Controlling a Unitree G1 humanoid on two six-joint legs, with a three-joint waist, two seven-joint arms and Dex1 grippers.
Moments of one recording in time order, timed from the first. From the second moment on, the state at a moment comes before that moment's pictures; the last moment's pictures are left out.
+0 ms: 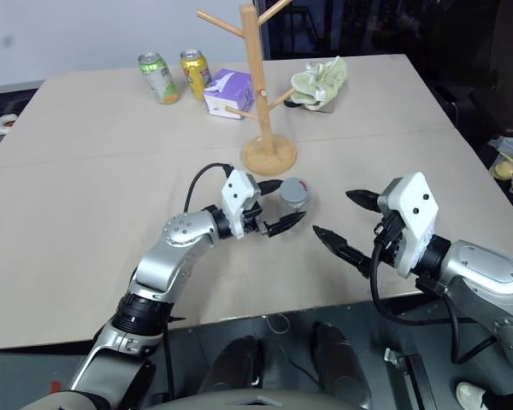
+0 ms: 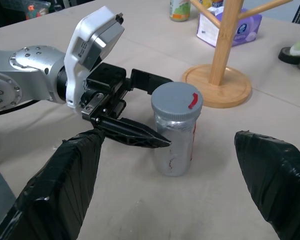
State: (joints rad) left arm -0.41 0.32 -0.21 -0.09 -0.23 0.29 -0.75; right arm -0.08 -0.78 -0.26 -0.89 0.99 0.87 0.34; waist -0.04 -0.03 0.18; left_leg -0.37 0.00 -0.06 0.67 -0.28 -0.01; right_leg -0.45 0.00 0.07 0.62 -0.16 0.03
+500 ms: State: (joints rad) left arm -0.42 0.32 -0.21 -0.09 -0.24 0.31 -0.76; right arm -0.09 -0.80 -0.26 -0.89 1.00 0.86 0.32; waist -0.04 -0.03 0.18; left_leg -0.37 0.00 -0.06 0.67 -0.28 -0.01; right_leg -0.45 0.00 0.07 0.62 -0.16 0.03
